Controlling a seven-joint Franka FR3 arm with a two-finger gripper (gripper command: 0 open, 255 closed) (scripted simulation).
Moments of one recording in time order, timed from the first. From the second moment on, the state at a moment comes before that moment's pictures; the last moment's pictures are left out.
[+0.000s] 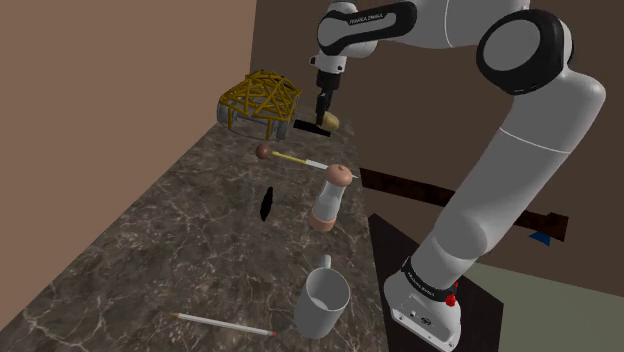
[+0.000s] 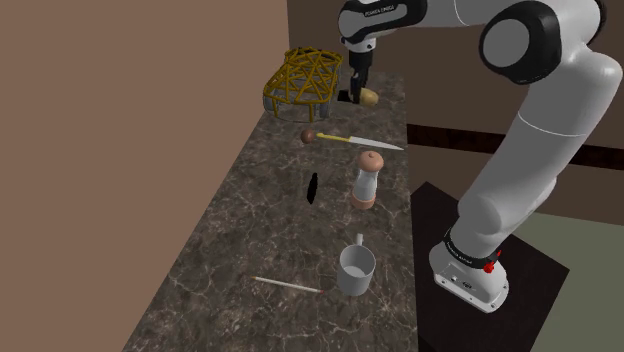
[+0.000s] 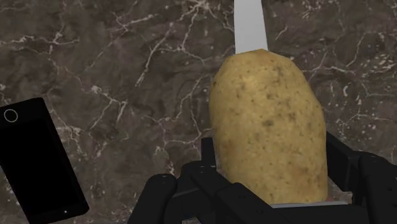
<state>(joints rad) -0.16 0.08 -0.05 -1.88 -0.02 1.84 -0.66</state>
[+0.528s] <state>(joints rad) -0.25 0.22 -0.12 -1.70 -0.02 1.81 -0.83</state>
